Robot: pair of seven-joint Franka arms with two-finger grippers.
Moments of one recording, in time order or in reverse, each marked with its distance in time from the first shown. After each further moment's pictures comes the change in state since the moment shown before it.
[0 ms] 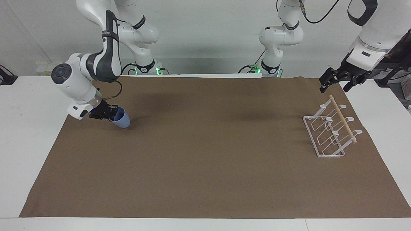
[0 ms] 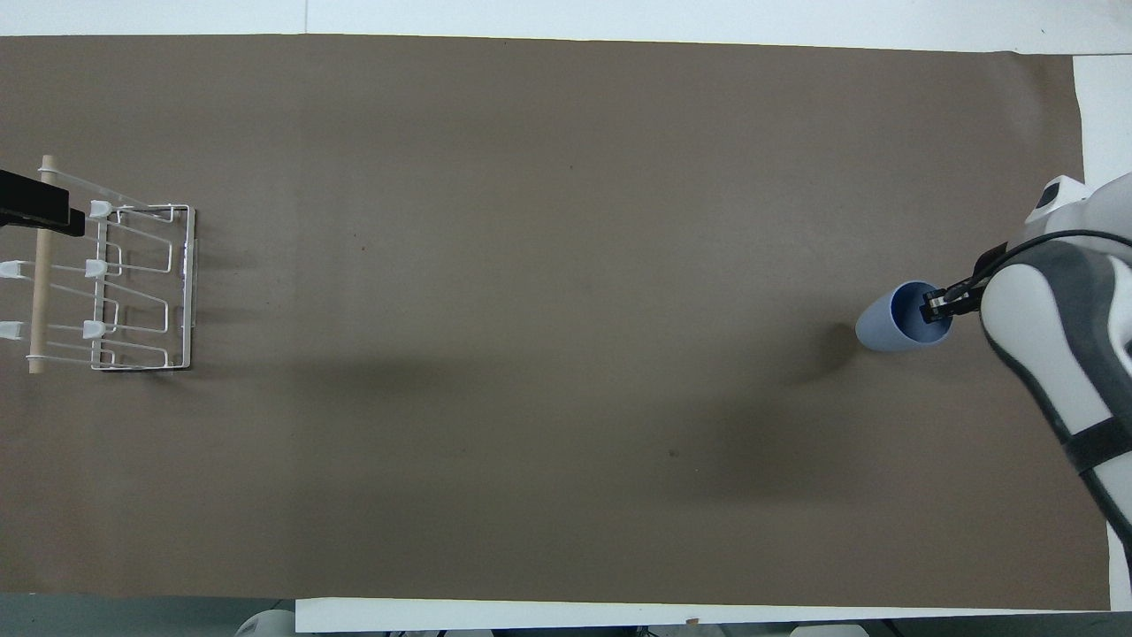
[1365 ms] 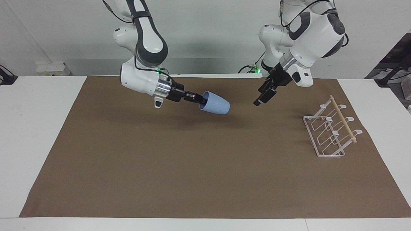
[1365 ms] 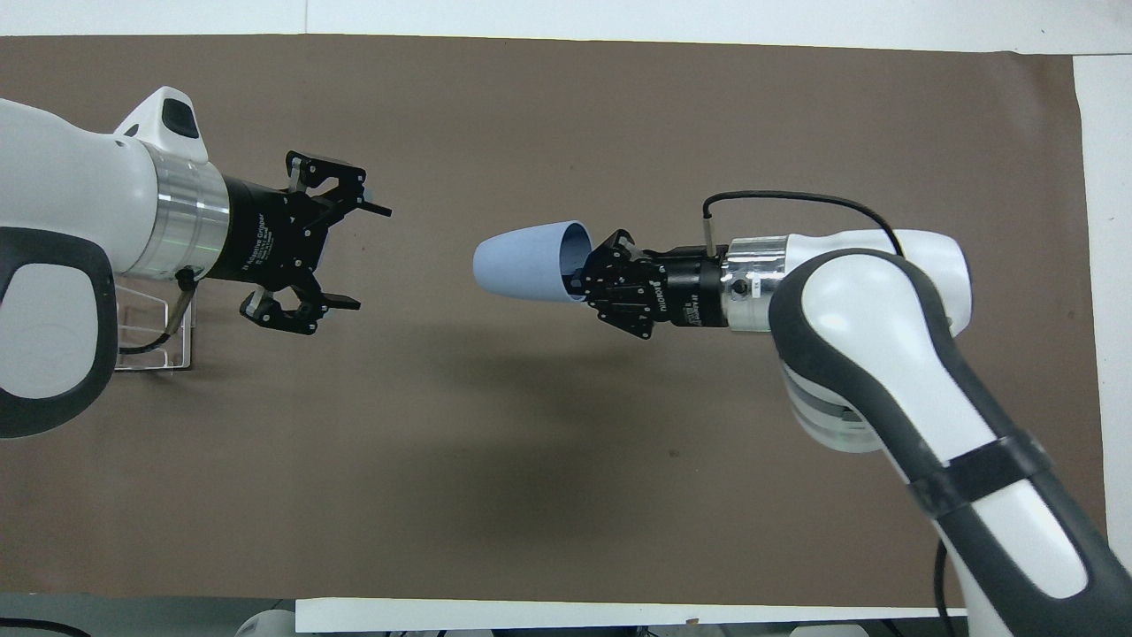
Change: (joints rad) left arm -0.305 -0.035 -0.029 -0.297 -0.508 0.424 -1.384; right arm 0.570 -0.012 0.012 -0.146 1.279 0.418 0.609
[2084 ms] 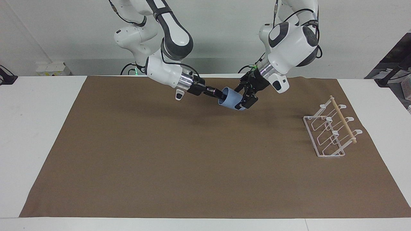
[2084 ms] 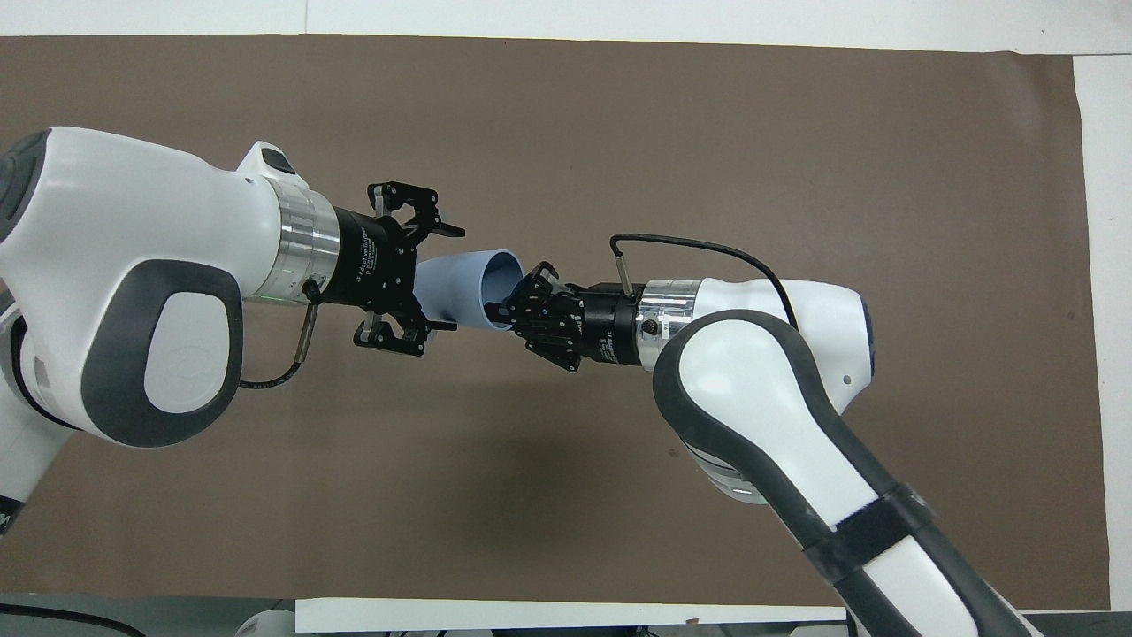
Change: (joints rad) left arm -0.101 0.037 0.000 -0.046 -0.049 0.070 -0.246; right arm 0.125 0.006 0.000 -0.002 0.055 0.130 0.053
